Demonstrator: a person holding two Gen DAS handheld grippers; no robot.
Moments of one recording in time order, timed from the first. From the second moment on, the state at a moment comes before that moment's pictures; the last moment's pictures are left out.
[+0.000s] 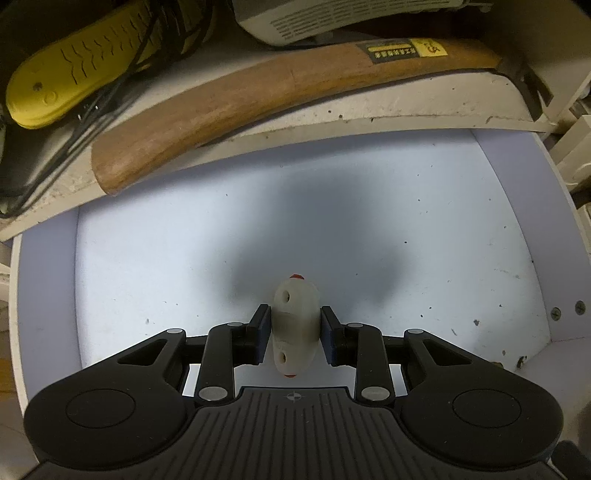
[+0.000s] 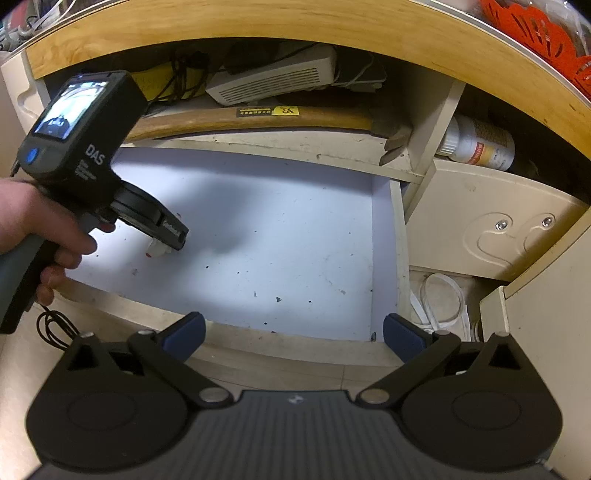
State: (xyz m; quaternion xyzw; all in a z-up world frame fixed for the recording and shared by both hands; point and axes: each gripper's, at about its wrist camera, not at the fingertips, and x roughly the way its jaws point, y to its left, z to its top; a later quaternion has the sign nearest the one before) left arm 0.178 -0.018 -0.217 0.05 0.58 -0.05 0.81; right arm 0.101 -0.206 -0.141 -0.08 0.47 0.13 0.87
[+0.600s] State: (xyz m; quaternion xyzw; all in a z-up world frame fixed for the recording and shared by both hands) left arm 0.147 -0.009 -0.165 0.05 0.50 -0.04 0.86; right arm 0.099 -0.204 -0.134 -0.08 0.46 0.13 0.88
